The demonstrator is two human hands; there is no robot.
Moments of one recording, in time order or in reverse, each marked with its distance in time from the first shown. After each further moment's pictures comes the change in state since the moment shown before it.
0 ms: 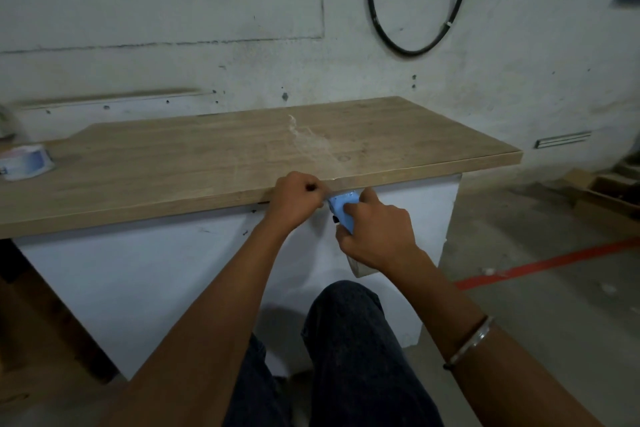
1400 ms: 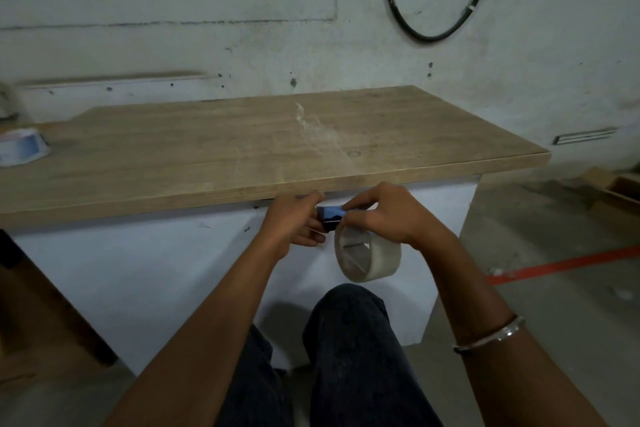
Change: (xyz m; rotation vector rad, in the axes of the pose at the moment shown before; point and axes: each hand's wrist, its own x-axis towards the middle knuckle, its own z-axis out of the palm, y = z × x) left_hand -0.019 -0.011 -0.001 -0.489 -0.094 -0.543; right_hand 0.040 0.024 -0.017 0.603 -0.296 -0.001
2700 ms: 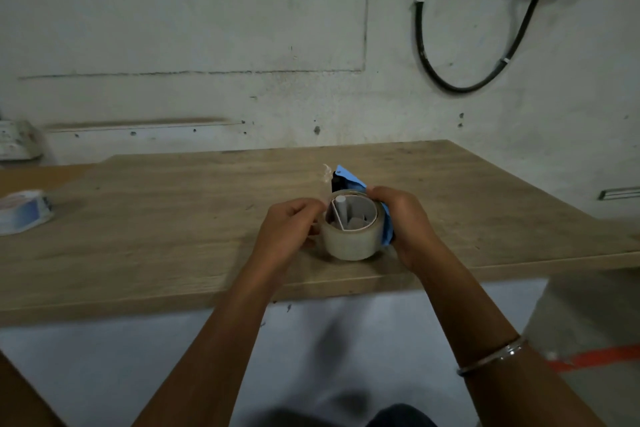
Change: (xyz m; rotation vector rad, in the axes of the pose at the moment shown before) left_hand 0.081 0.078 -0.053 -0.134 0.108 0.350; right_hand 0.168 -0.025 -0.003 0.969 0.250 0.230
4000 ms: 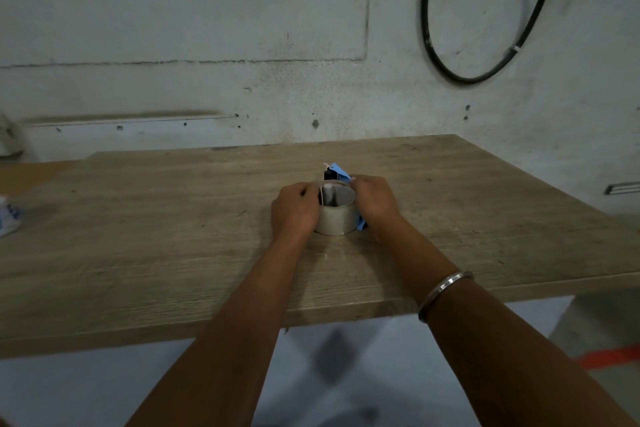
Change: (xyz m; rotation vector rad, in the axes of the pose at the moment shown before) left_hand 0.103 -0.028 0.028 0.426 0.287 0.024; right_hand 0.097 0.022 0.040 -0.431 0.109 -0.168
